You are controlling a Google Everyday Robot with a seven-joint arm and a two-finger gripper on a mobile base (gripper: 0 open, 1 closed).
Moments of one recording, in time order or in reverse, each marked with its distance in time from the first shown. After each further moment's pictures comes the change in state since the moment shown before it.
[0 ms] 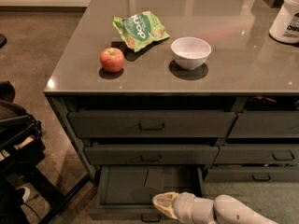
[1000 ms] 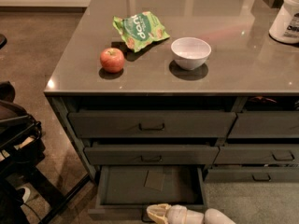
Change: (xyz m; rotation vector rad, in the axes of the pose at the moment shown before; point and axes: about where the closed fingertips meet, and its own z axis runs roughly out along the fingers) arm 0.096 -0.004 0.067 -0.100 -0.205 0.171
